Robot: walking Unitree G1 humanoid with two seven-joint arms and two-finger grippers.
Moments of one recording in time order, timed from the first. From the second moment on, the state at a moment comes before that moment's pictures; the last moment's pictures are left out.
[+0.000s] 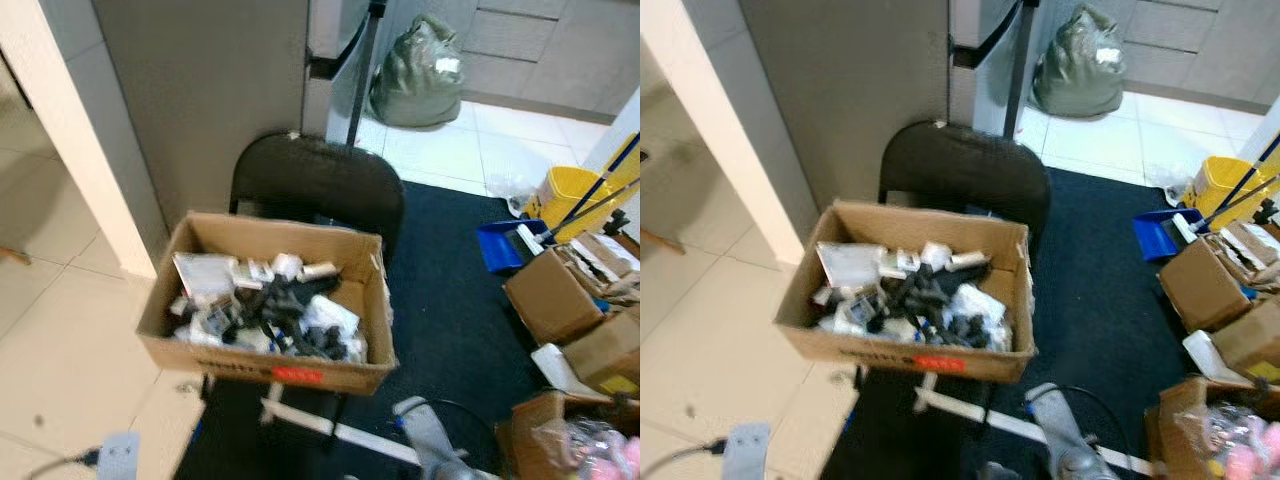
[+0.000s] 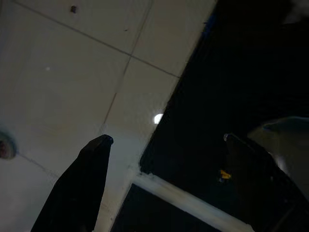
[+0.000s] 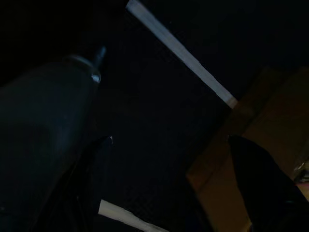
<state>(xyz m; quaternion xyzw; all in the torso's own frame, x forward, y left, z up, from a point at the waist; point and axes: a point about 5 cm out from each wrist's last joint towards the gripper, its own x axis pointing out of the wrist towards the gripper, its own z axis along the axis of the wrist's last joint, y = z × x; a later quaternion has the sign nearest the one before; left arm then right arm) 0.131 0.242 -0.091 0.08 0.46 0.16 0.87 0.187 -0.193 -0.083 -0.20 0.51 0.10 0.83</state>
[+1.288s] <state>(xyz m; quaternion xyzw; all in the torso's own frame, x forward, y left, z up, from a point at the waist) 0.109 0.278 -0.089 0.04 0.49 0.19 0.85 0.220 -0.207 -0.064 -0.17 0.49 0.00 0.85</state>
